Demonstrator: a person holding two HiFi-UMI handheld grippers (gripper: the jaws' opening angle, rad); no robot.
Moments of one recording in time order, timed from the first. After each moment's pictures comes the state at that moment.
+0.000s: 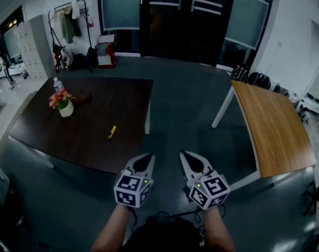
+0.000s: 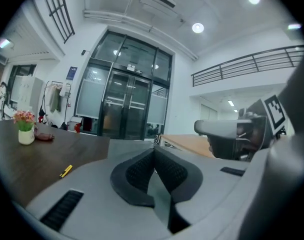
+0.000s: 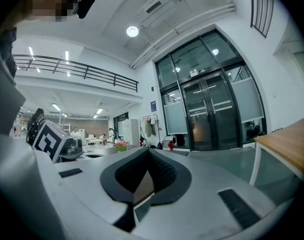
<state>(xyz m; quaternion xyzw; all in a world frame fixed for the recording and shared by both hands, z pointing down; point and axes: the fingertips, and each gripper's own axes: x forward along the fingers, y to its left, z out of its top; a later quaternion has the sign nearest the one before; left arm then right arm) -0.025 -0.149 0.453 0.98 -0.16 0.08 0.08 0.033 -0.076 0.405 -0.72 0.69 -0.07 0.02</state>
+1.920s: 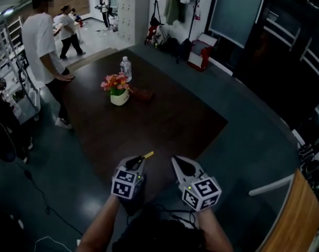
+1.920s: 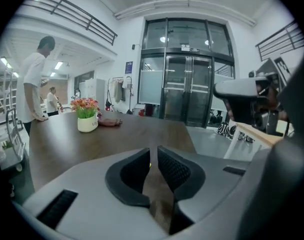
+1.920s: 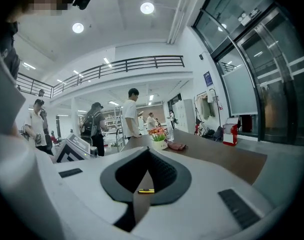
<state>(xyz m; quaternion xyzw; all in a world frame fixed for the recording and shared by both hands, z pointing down) -0.081 -0.440 0.571 0.84 -0.49 0.18 0.14 0.026 -0.406 0.458 -0.42 0.90 -0.11 -0.07</state>
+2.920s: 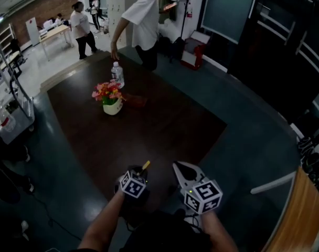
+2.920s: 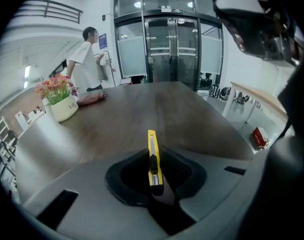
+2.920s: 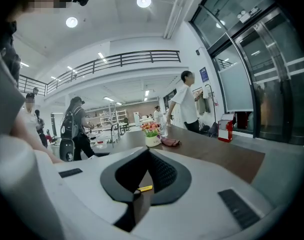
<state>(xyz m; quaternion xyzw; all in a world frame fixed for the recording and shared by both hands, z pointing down) -0.071 -0.485 0.697 0.82 -0.40 0.38 0.14 0.036 -0.449 0.473 -0.44 0.88 -0.13 -0.09</state>
